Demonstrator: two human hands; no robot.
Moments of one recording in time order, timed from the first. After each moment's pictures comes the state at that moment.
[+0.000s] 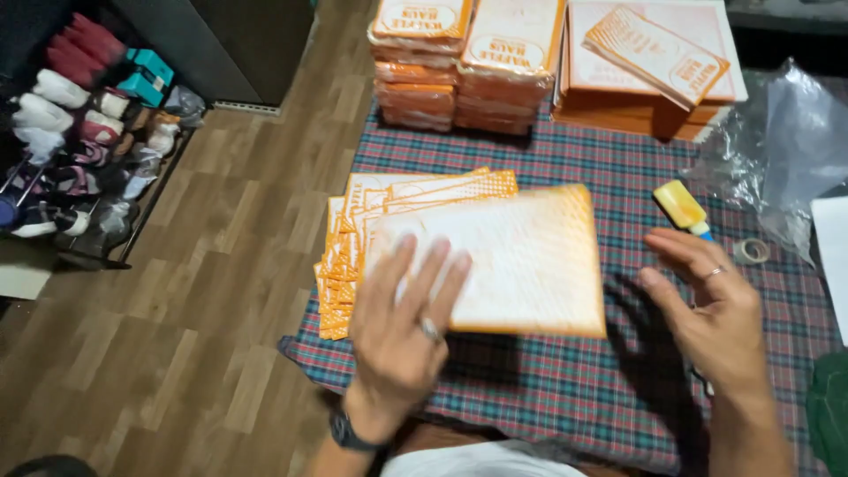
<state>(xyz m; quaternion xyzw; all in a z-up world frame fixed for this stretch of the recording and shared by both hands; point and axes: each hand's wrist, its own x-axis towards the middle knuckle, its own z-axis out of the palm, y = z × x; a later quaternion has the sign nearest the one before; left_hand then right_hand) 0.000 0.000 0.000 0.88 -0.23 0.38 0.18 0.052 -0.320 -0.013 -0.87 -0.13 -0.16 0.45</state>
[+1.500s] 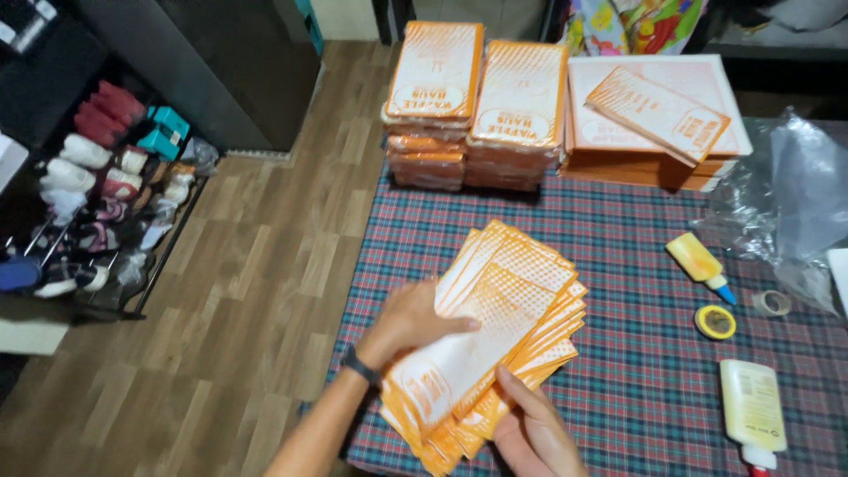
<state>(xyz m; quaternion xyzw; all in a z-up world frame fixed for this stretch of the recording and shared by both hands) 0.148 0.035 -0.036 0.94 -0.03 -0.24 0.22 0.034 -0.126 -0.031 -0.26 0.34 0.17 0.89</state>
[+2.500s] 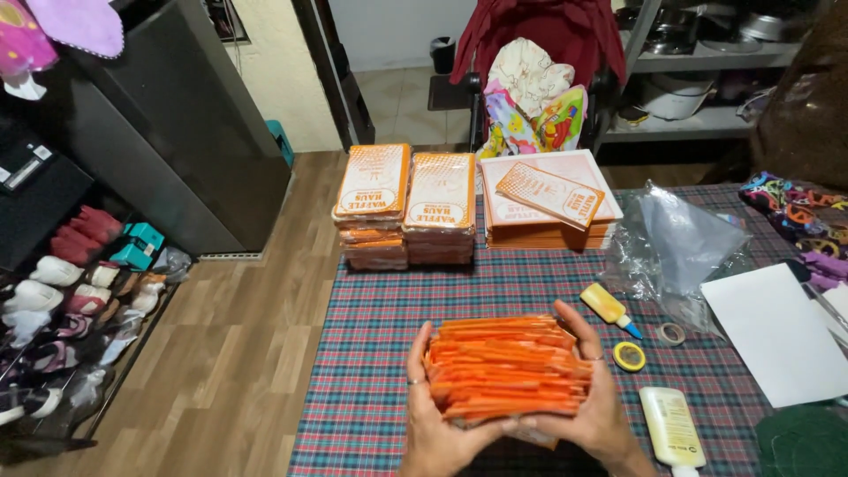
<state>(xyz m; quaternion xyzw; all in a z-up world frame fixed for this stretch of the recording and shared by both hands) 0.055 -0.072 0.000 0.72 -0.11 0.14 0.68 0.064 -0.275 -0.001 -0.64 -0.15 -0.10 0.74</state>
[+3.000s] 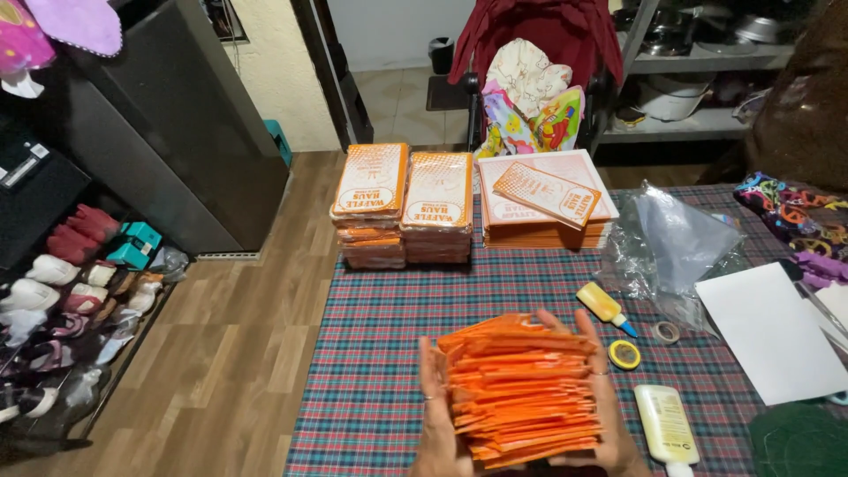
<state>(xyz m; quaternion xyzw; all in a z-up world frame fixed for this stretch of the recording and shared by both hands) 0.050 -0.077 -0.067 0.62 -0.19 0.01 0.76 0.060 -0.287 -0.043 -0.44 -0.04 -0.04 0.89</state>
